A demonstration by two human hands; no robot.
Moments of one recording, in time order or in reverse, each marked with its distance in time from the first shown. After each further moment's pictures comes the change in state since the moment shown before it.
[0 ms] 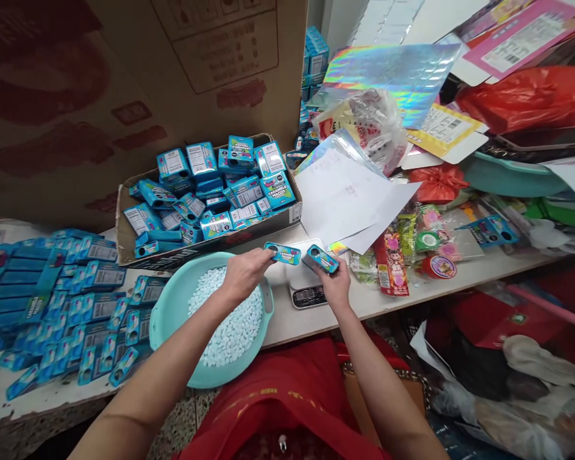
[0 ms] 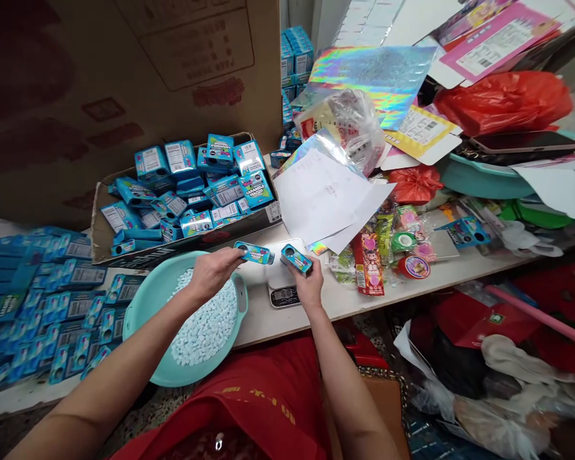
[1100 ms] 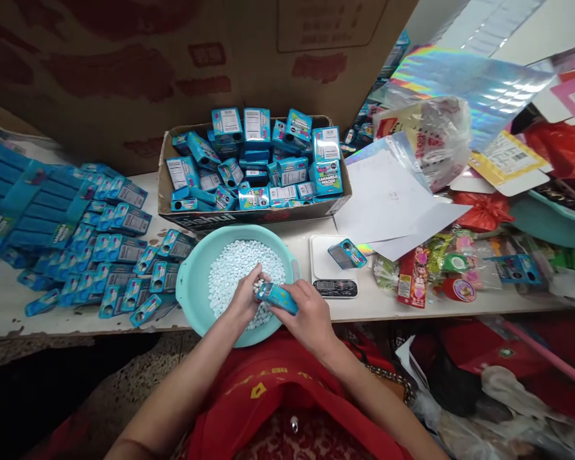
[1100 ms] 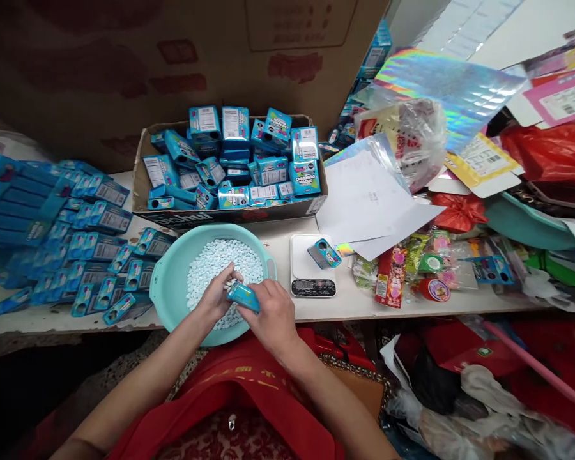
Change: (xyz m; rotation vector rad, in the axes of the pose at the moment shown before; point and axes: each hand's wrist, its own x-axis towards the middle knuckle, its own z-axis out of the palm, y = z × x) left_hand -0.113 -0.013 0.043 -1.895 0.214 -1.195; right_hand -0.139 -0.101 0.064 -0.782 -0.744 -0.525
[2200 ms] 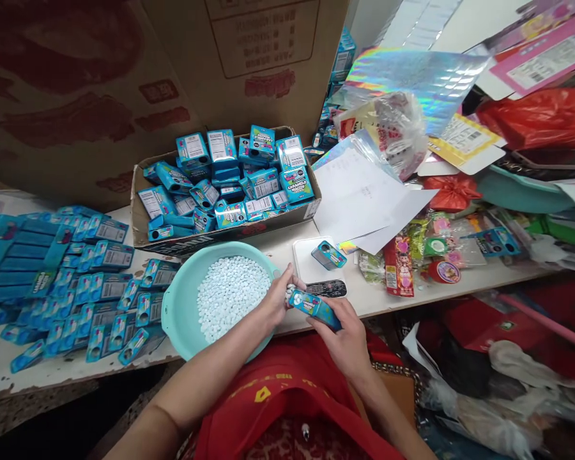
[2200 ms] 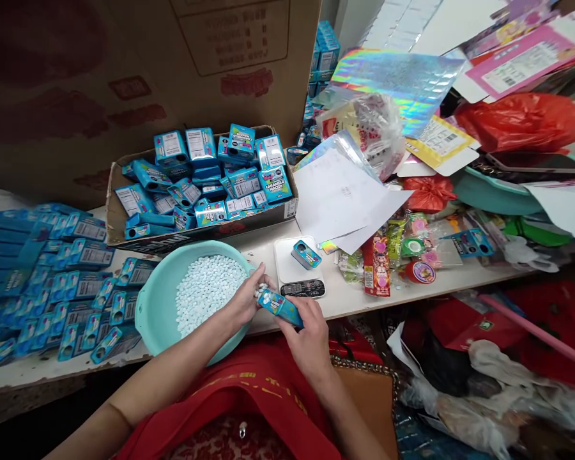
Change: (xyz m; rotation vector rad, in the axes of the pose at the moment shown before) left_hand 0.001 -0.016 0.099 0.306 -0.270 -0.171; right_hand -0.048 0.048 -0.046 0.246 0.356 0.269
